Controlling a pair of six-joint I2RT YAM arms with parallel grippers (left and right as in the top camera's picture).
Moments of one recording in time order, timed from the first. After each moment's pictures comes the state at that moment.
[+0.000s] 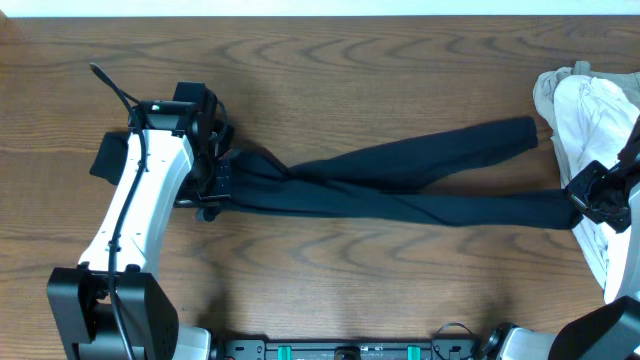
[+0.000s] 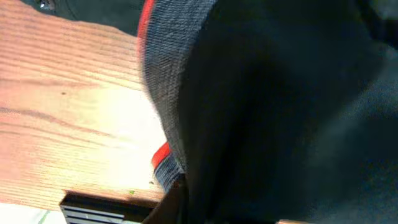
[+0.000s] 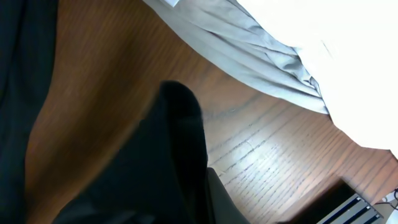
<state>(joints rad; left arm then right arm) -0.08 1.62 1.34 -1.37 -0.06 -0.20 -0.50 1.49 1.25 -1.16 0.08 0.36</state>
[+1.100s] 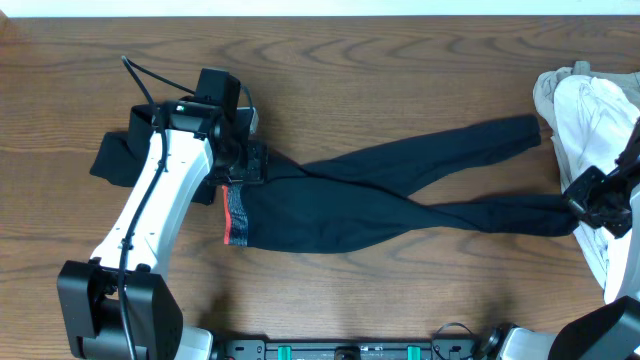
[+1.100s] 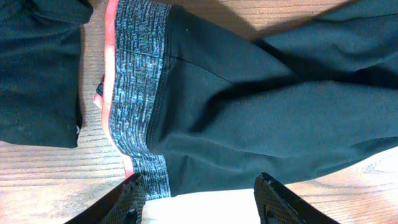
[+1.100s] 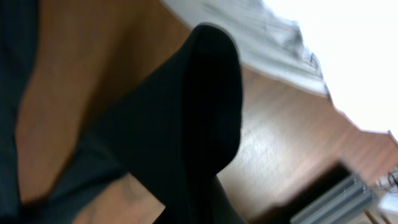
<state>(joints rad) -0.17 1.63 1.34 -1.12 0.17 -0.14 -0.50 1.49 1.25 -1.24 0.06 0.36</state>
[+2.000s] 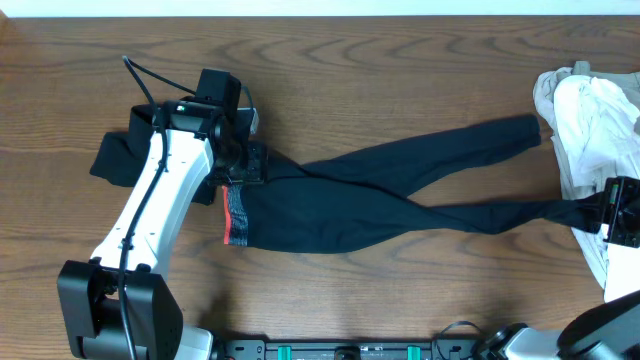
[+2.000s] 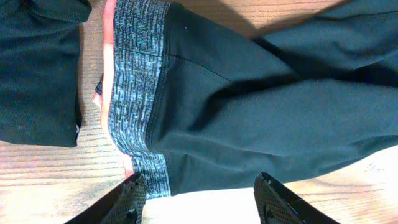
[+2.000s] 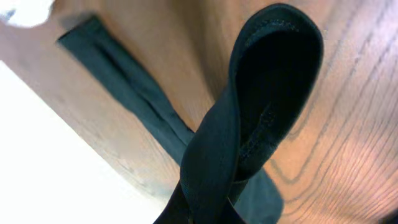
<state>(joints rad) -0.17 1.63 1.34 -1.12 0.17 -0.14 -0.83 1.57 1.25 -1.24 -0.54 0.96</state>
